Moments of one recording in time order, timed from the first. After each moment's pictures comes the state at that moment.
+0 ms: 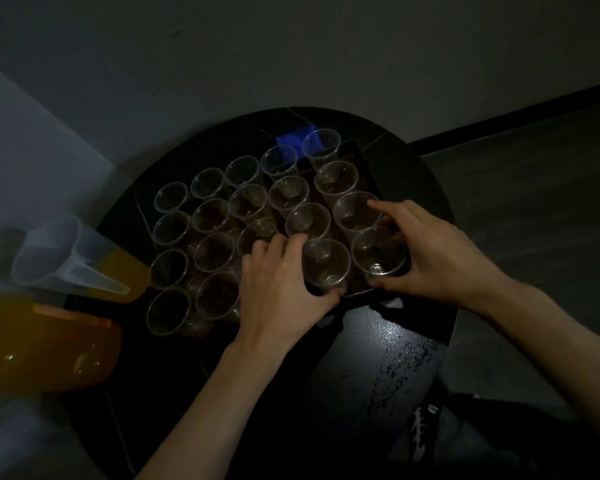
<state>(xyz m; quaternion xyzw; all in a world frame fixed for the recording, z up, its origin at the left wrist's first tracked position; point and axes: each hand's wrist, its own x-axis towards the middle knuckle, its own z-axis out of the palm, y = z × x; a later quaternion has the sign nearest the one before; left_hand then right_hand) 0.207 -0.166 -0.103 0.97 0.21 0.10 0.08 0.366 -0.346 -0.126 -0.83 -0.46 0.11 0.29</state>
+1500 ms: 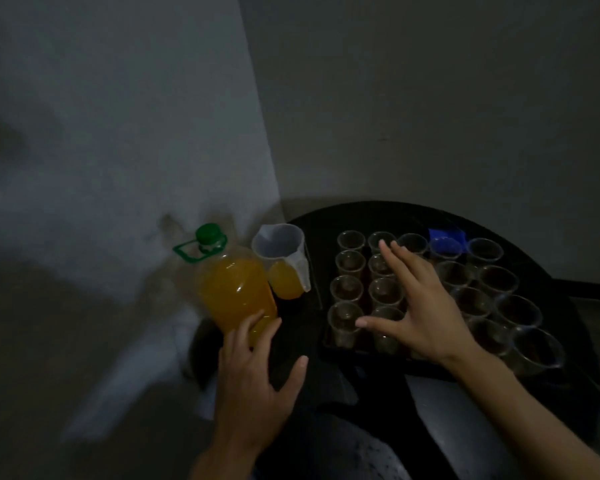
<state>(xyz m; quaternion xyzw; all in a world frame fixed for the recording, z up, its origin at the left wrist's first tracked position) -0.075 -0.090 -0.038 0.85 0.41 0.28 0.16 0.189 -0.178 -0.013 -0.77 -0.56 0.02 0.31</state>
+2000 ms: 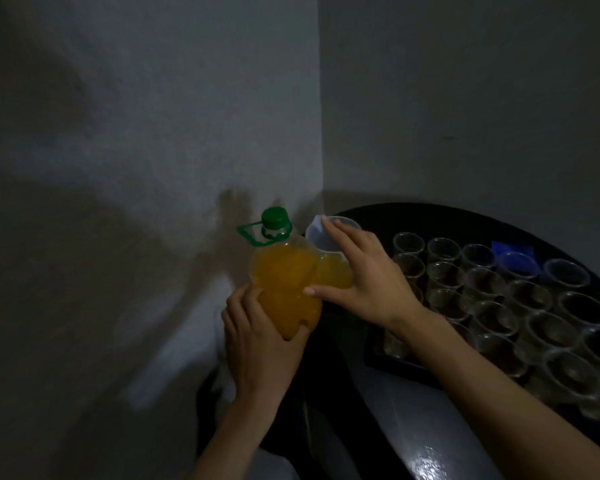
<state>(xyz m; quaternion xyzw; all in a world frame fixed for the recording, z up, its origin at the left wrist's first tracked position) -0.092 -0.016 -0.060 0.74 0.57 0.35 0.13 0.100 -0.042 0.007 -0.67 -0.67 0.05 0.30</state>
